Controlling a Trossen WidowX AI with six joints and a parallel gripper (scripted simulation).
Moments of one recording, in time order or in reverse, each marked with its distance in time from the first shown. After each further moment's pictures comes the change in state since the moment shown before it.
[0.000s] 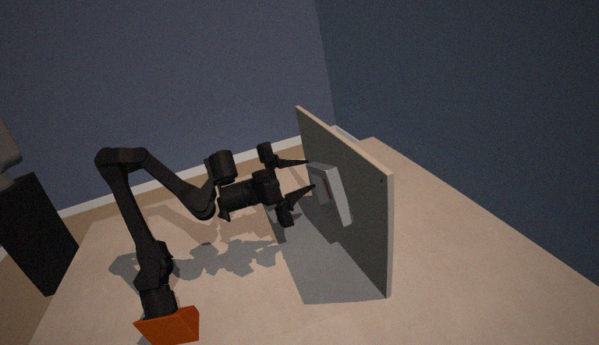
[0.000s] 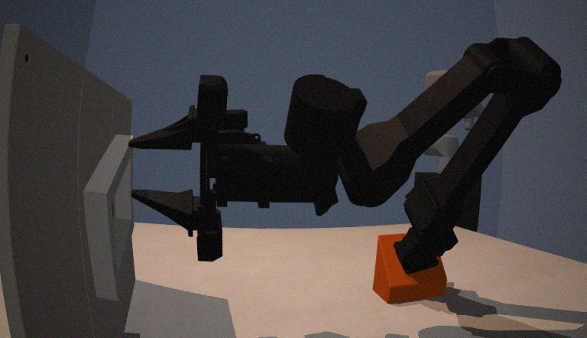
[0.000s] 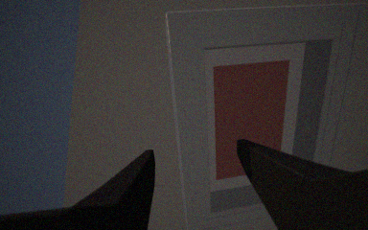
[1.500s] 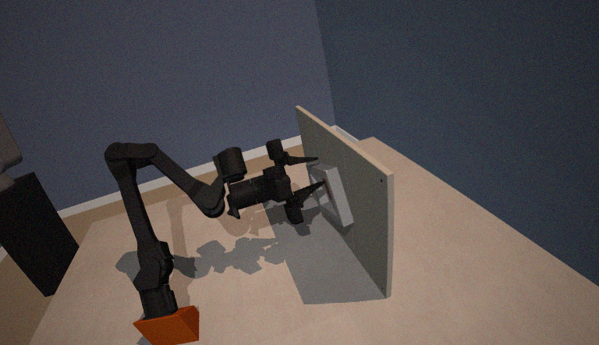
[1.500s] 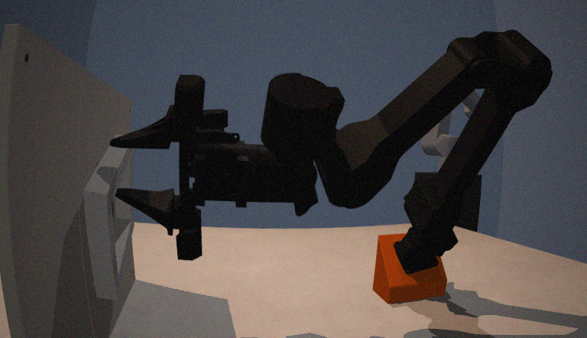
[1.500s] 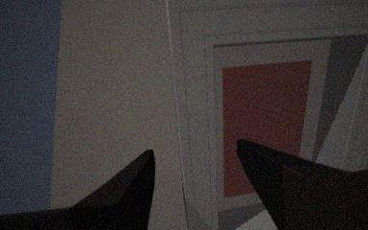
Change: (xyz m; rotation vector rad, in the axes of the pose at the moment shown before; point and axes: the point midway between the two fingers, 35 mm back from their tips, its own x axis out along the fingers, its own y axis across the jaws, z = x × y) arm 0.022 0.001 0.000 0.000 0.002 0.004
